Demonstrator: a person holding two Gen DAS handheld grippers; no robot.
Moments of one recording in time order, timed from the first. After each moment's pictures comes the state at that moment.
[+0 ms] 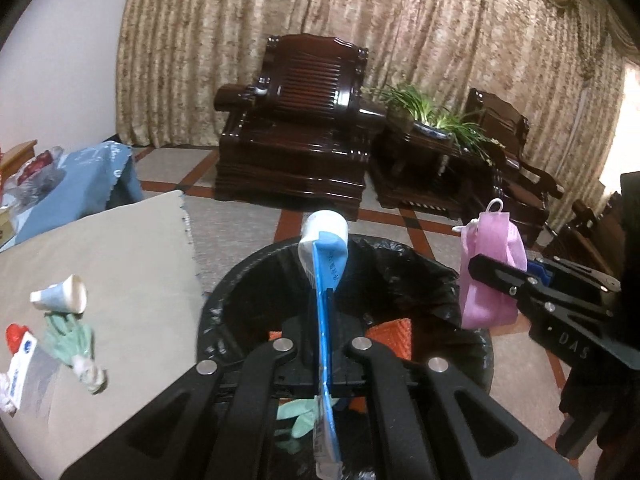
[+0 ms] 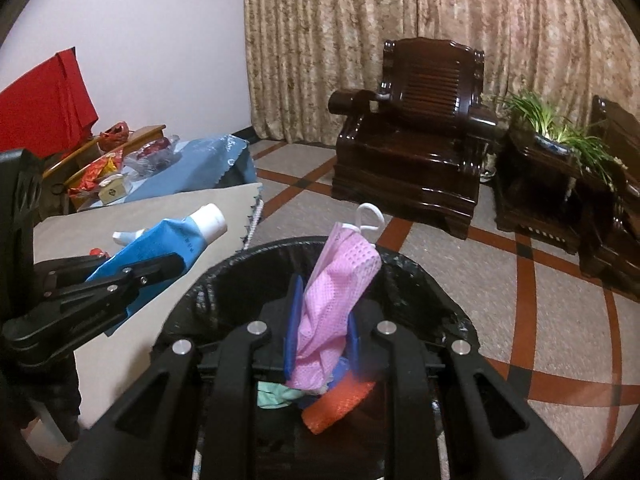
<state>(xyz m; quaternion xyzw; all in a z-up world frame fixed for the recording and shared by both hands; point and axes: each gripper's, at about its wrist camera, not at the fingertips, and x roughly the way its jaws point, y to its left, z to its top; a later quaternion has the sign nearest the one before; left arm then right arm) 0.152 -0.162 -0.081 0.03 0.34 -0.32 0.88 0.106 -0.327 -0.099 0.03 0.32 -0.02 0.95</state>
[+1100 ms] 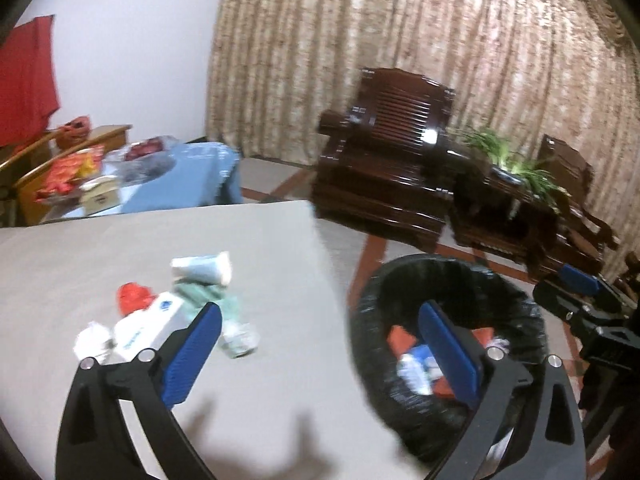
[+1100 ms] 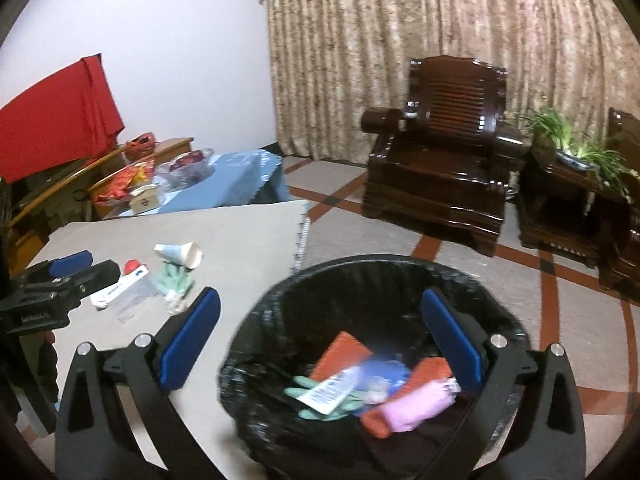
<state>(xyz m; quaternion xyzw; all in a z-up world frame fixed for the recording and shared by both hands) 0.130 -0.004 -0.055 -0.01 0.31 -0.16 0.94 0.106 -0.253 -0.080 0.03 0.28 0.03 0.96</state>
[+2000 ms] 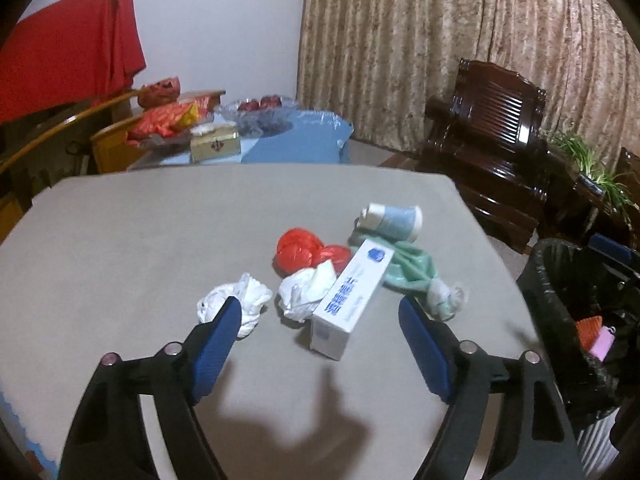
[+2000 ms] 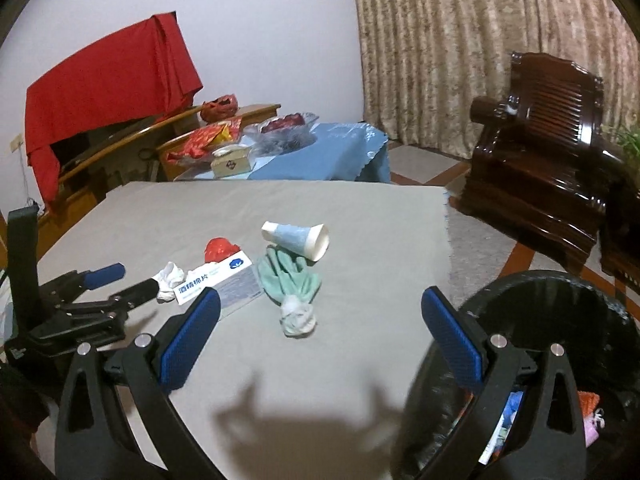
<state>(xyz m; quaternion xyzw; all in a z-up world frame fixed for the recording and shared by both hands) 0.155 0.152 -0.133 -0.02 0.35 -0.03 0.94 0.188 -0.088 -0.118 0.00 0.31 0.17 0.94</state>
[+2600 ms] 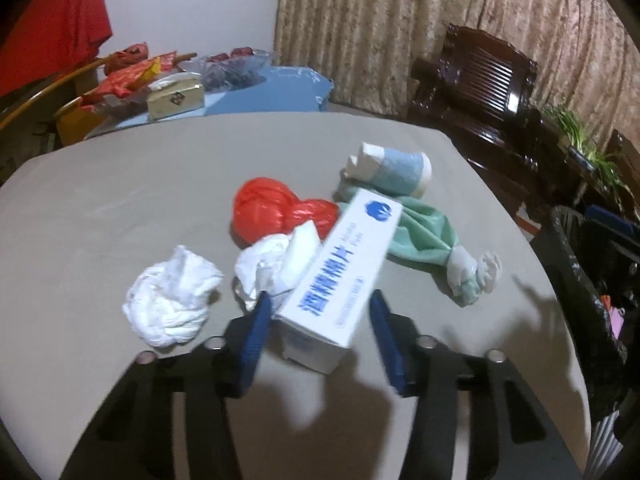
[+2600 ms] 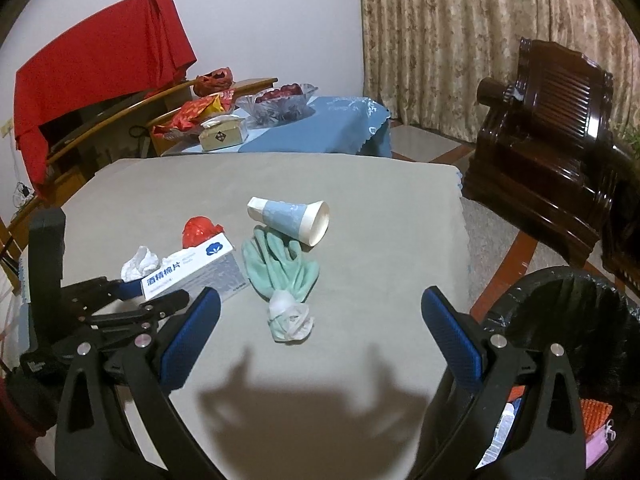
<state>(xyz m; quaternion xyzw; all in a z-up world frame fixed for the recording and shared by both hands) 0.203 0.141 -0.186 -0.02 0.40 -0.08 0.91 0.228 -0.068 -0.156 -0.01 0.35 0.16 0.92</state>
